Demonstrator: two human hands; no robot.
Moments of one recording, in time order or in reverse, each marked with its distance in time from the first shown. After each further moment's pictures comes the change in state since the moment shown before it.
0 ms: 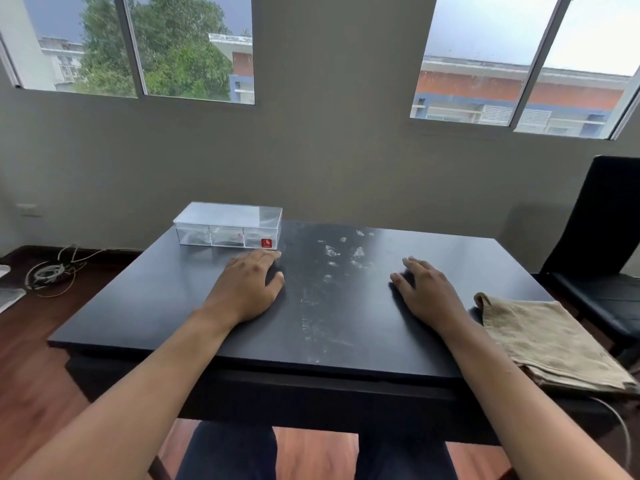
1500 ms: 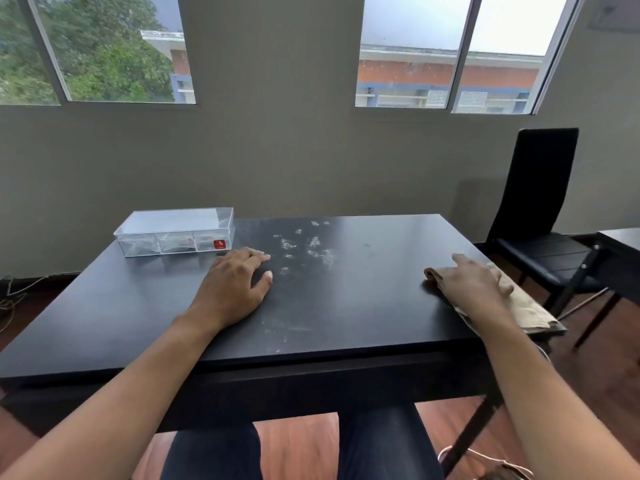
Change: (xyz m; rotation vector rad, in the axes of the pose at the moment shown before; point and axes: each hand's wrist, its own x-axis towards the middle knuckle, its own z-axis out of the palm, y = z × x) left_hand 0.006 0.042 0.010 -0.014 0.007 0.153; right_hand -0.046 0.075 -0.069 -0.182 0.040 0.639
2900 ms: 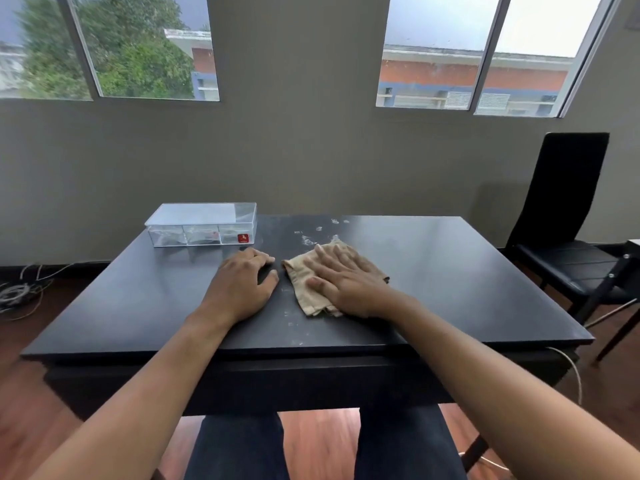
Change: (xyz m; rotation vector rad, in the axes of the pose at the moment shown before) left_hand -0.016 -0.013 -0.011 -0.073 -0.032 -0.145; right_hand -0.072 -0.143 0.062 -0.118 -0.318 -0.994
